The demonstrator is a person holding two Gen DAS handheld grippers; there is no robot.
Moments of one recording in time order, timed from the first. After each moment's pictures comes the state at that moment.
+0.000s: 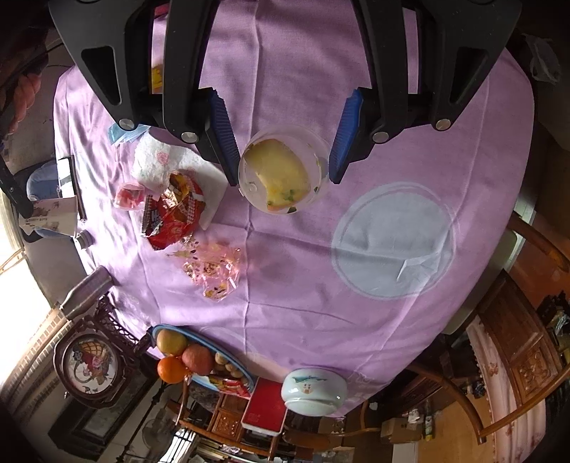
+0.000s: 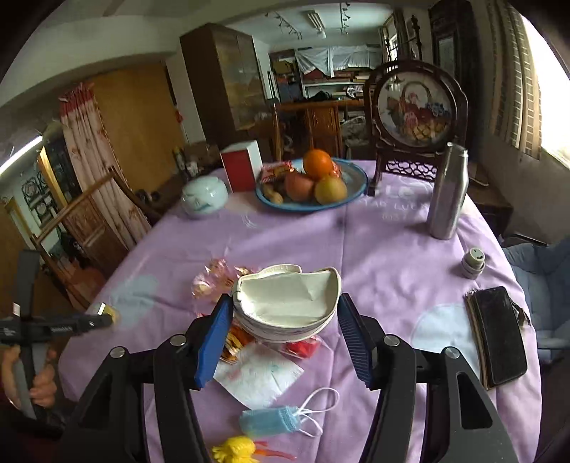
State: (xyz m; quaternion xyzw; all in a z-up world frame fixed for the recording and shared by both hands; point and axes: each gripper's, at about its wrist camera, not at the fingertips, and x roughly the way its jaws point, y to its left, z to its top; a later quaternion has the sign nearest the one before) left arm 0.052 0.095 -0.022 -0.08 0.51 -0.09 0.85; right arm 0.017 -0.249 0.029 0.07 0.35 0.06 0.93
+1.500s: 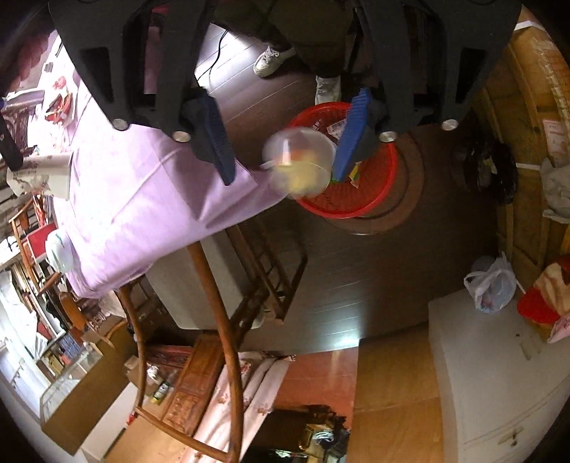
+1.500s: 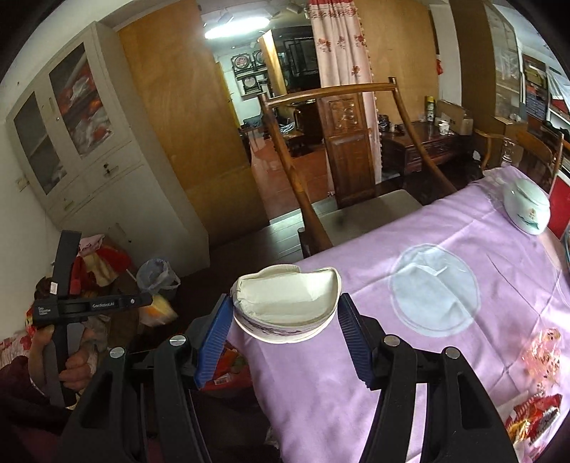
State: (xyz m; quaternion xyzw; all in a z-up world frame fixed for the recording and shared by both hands) left arm -0.242 0.385 -0.035 -0.34 0.43 0.31 0.78; right arm -0.017 0.128 0.034 -0.11 0.39 0.50 0.77
